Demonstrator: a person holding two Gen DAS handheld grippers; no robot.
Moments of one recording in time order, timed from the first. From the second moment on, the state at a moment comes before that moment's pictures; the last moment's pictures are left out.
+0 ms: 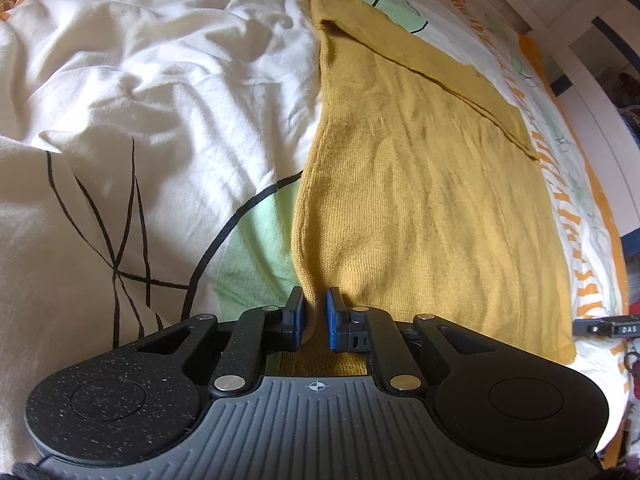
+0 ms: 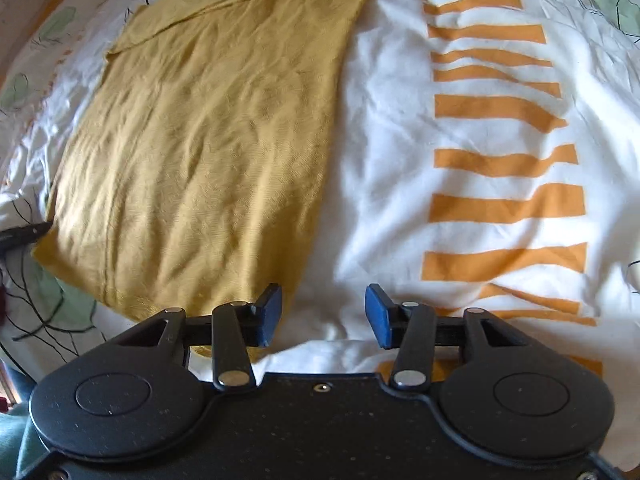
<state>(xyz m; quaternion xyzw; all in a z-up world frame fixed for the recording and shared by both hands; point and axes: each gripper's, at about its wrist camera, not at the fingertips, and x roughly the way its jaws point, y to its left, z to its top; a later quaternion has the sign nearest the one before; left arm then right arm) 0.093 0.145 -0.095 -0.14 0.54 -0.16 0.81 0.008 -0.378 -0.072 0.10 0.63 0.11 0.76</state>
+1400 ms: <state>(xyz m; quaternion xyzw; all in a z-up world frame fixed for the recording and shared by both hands) 0.135 0.175 -0.046 -0.25 0.42 -0.18 0.85 0.025 -0.434 -0.057 0.41 0.43 0.14 0.79</state>
